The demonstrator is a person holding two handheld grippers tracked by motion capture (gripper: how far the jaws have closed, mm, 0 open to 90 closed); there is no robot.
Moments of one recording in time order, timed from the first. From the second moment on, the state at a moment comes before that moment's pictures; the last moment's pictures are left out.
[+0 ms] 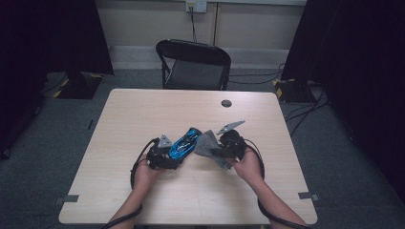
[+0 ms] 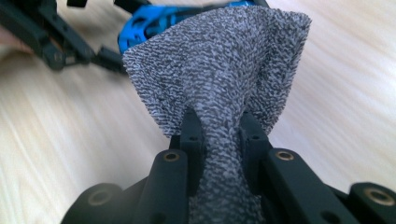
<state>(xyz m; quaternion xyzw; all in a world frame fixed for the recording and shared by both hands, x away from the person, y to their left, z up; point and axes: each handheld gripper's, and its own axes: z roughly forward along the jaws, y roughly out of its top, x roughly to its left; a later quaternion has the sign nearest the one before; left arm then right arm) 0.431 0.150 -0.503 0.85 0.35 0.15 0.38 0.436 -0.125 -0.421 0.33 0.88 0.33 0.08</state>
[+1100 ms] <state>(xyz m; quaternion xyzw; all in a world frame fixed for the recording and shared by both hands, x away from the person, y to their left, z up) 0.431 0.151 -0.503 0.85 0.35 0.15 0.38 0.454 -0.015 -0.454 0.30 0.90 0.32 0.06</state>
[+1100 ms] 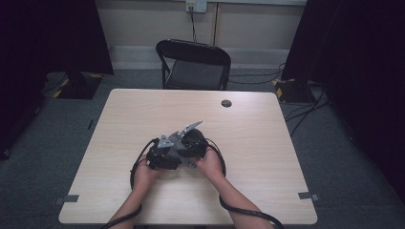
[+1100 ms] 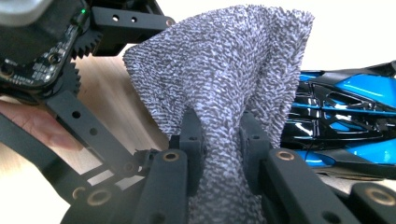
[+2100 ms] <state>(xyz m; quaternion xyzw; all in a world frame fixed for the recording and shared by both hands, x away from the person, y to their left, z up) 0.430 0.150 -0.503 0.84 0.35 0.15 0.38 0.503 -0.046 -0.446 0.37 0.88 0.28 0.09</state>
